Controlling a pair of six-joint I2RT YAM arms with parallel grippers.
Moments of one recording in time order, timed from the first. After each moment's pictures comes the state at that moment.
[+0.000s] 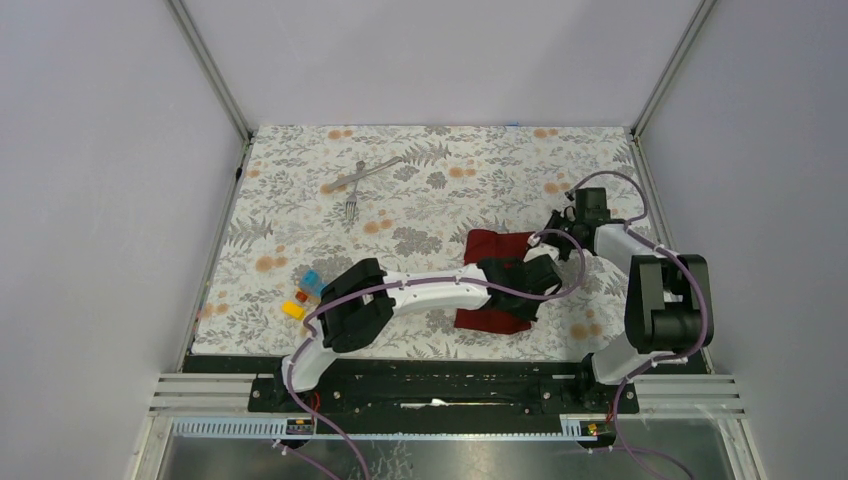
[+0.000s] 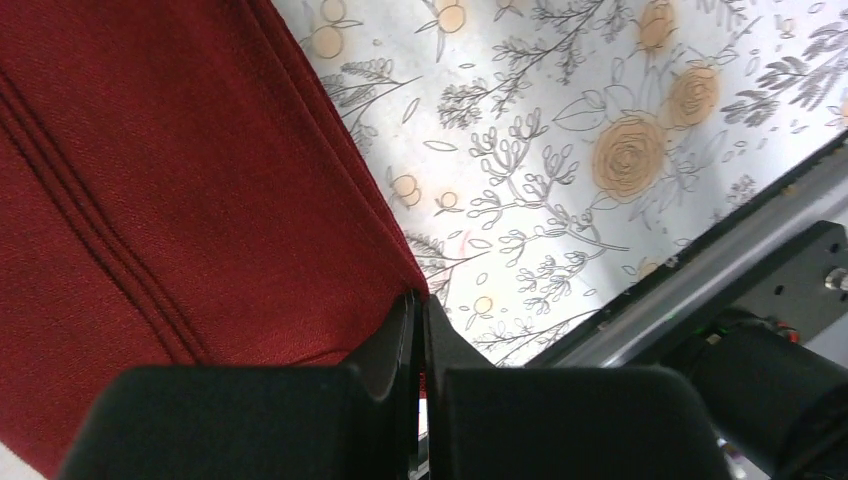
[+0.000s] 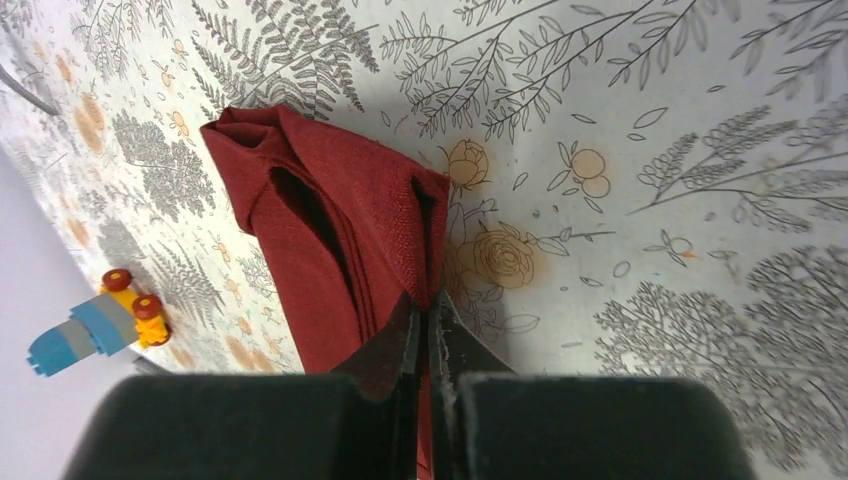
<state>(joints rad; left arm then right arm) -1.25 2.16 1.74 -0.58 -0.14 -0.71 0.01 1.61 0.82 -0.25 -0.47 0.55</state>
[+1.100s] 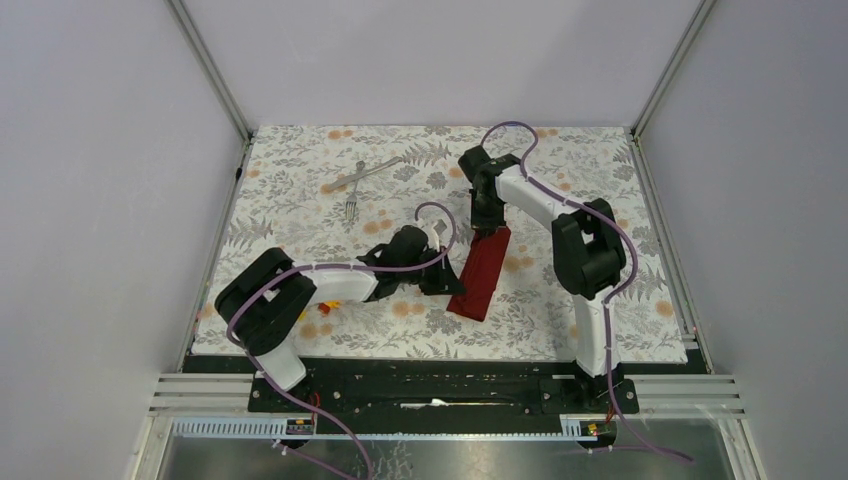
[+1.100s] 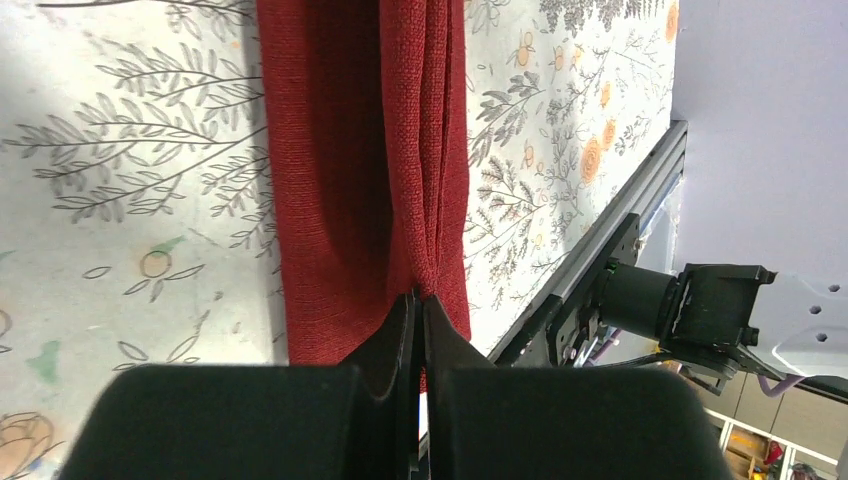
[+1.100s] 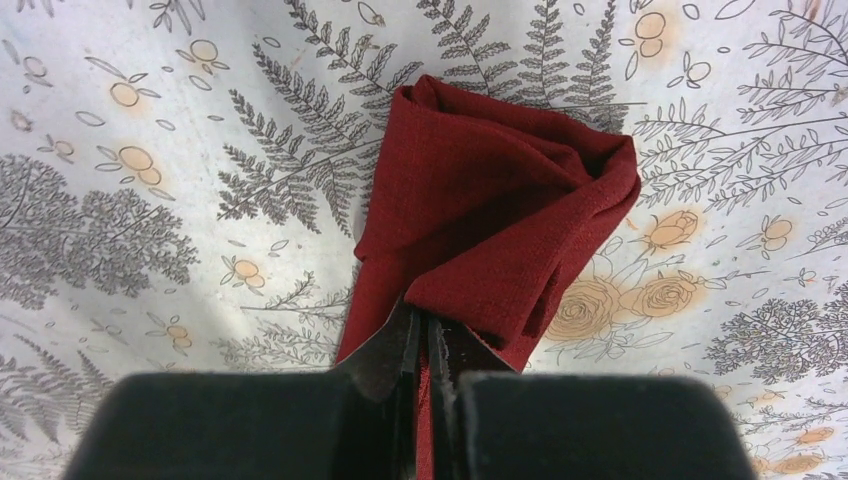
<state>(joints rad) -0.81 1.67 0.78 0.26 0.39 -0.87 0.50 2.09 1.69 -0.96 0.13 0.55</state>
